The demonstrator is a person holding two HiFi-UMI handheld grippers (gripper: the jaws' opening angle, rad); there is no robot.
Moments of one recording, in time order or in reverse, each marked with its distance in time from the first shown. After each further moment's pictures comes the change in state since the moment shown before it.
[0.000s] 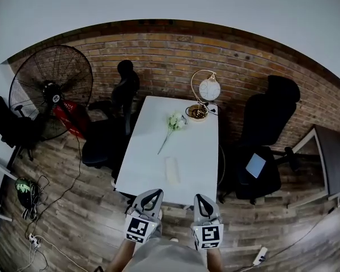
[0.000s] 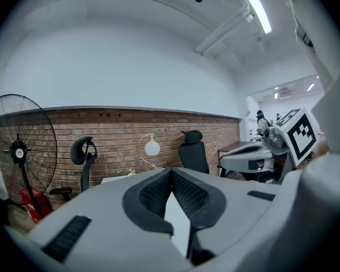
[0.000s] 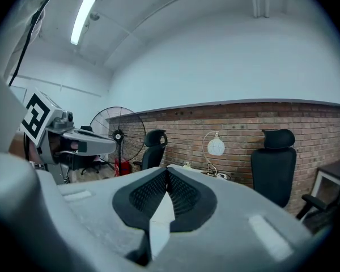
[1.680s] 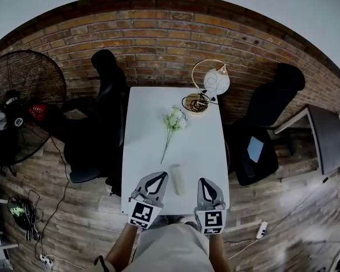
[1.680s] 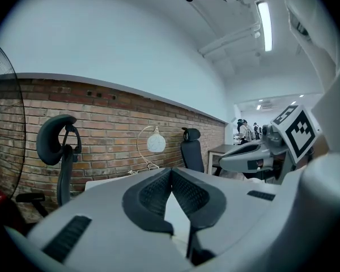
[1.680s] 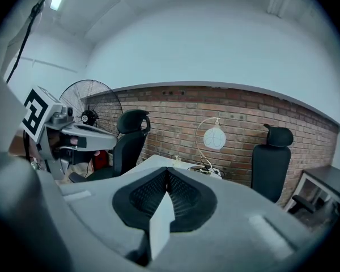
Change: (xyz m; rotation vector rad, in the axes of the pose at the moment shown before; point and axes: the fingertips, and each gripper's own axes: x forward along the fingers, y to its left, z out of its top) left arm 0.143 0.174 -0.032 -0.073 0.025 -0.232; right arm 0.205 -0.014 0.010 0.022 0.162 -0.226
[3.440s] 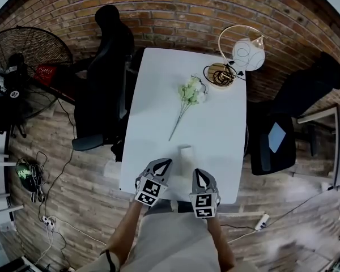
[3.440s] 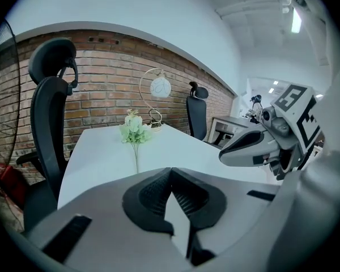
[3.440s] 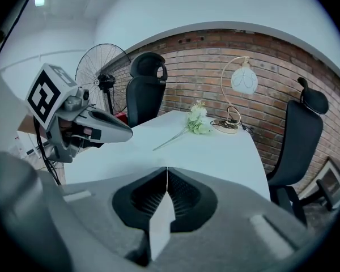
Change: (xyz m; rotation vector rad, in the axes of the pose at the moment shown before) left arm 0.053 0.001 -0.188 -0.084 0.374 0.037; right arm 0.067 0.021 -0.171 -0.047 0.358 0.231
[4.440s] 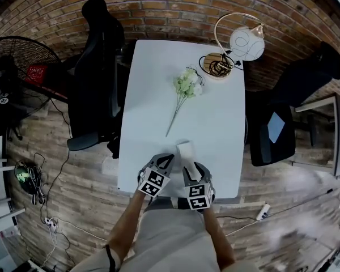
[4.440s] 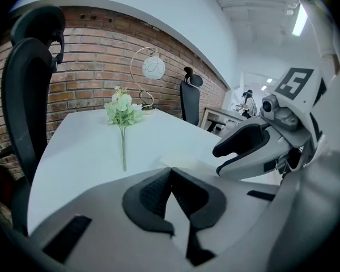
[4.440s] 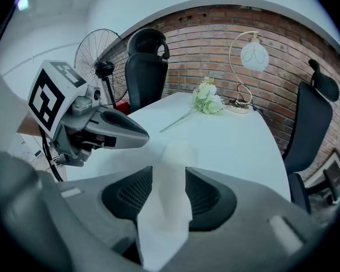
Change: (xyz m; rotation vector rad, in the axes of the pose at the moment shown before) left arm 0.043 -0.005 -0.046 0.013 0.117 -0.099; right arm 0.037 0.022 -0.034 0.029 0.145 0.060
